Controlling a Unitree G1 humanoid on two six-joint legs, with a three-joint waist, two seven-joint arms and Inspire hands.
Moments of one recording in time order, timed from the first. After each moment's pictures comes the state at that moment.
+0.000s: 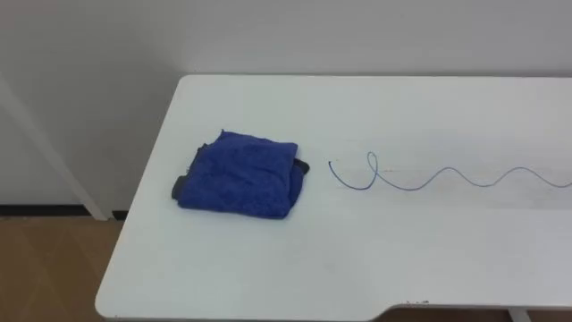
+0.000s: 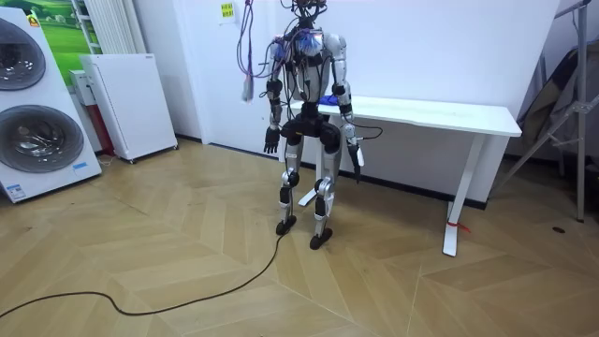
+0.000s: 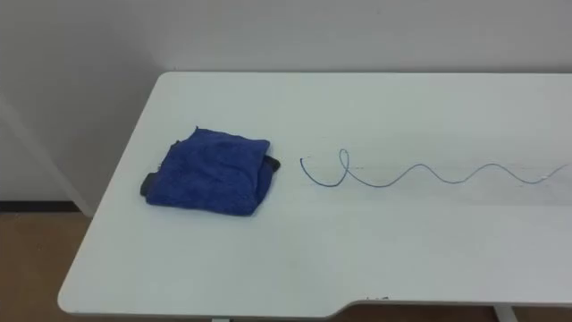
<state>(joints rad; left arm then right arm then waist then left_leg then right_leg) 0.29 0.18 -0.04 0.96 0.56 0.28 0.04 0.17 -0.22 0.14 1.27 -0.15 0.26 -0.07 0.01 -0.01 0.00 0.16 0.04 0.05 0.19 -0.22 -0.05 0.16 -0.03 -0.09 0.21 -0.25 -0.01</state>
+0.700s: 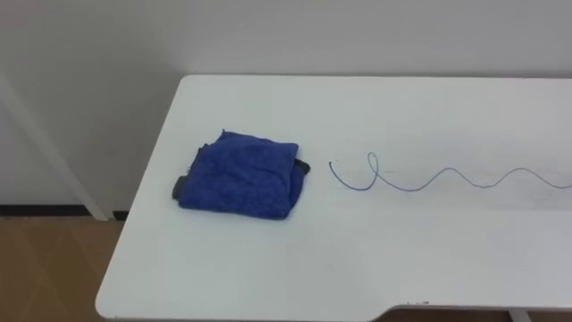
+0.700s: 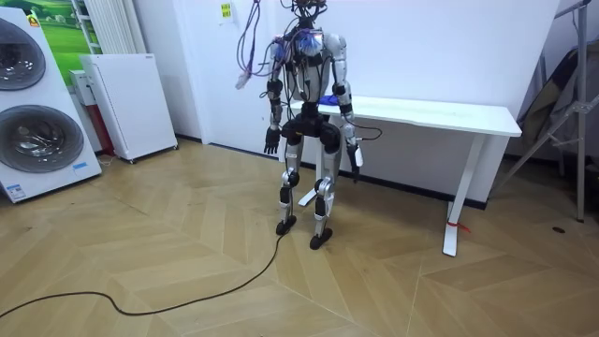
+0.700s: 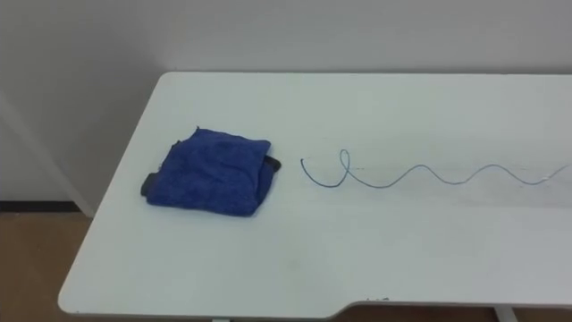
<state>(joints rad) 0.28 0.17 -0.03 0.99 0.54 0.28 0.03 0.17 -0.22 0.08 1.30 0.12 0.26 -0.08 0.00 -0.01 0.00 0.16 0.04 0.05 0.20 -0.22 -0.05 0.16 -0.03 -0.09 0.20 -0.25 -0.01</state>
